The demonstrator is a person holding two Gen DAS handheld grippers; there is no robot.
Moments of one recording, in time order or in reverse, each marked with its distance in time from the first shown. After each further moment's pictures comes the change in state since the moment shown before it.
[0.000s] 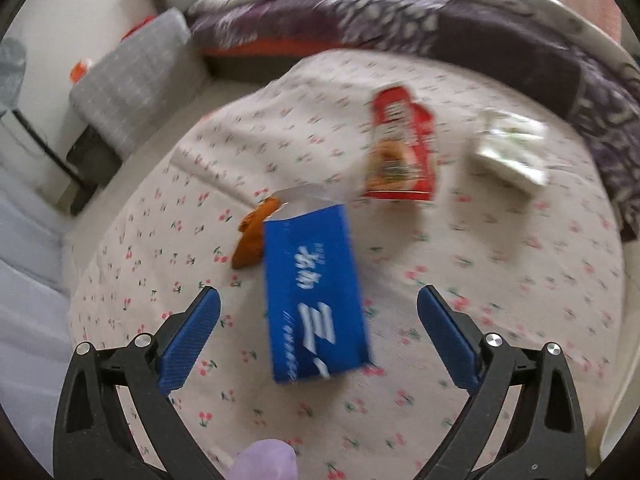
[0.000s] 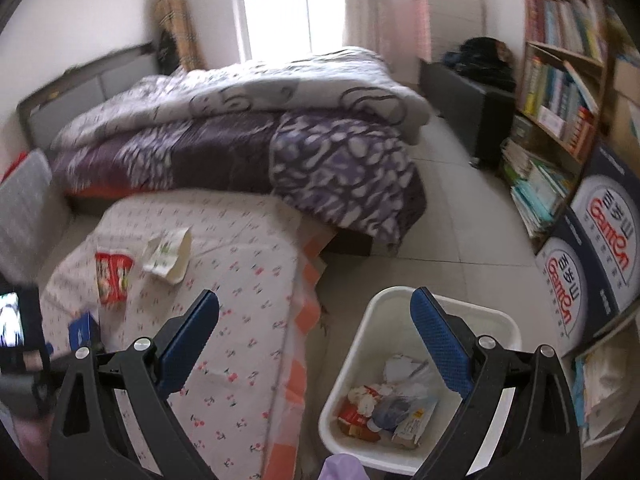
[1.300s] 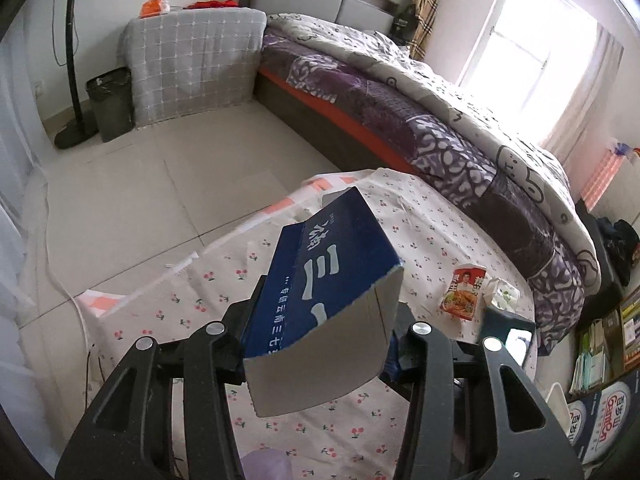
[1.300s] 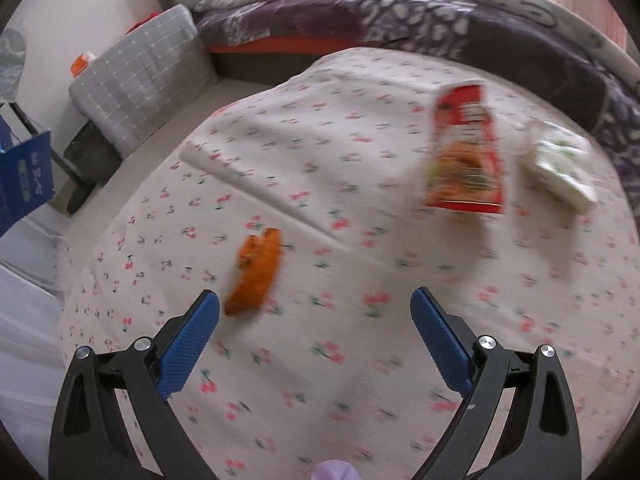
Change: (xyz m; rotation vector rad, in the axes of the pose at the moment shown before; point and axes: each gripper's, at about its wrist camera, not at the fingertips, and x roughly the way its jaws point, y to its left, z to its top) left arm -0.094 0.270 -0.001 -0.372 -0.200 -0.293; right arm 0.103 0.355 -0.092 -0.315 0.305 0.446
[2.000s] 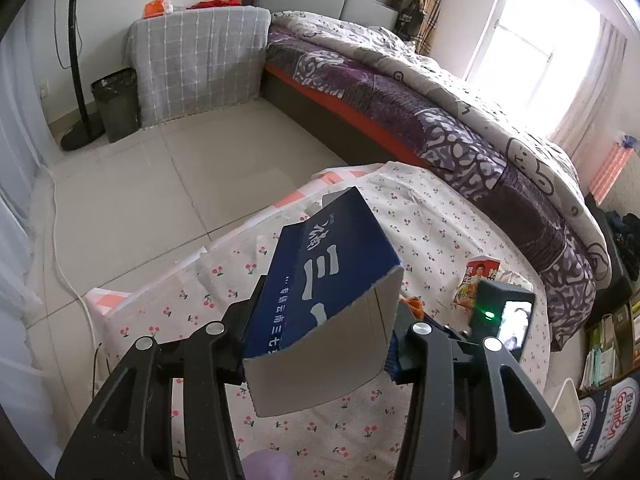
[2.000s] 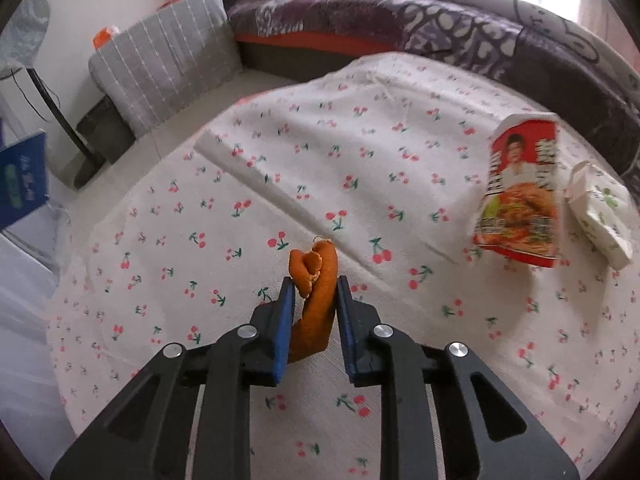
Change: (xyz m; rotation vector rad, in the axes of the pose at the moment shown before) left arm 0.005 0.004 -0.007 0.013 0.001 0.034; right arm 0.005 0.006 0.013 -0.101 -0.029 0.025
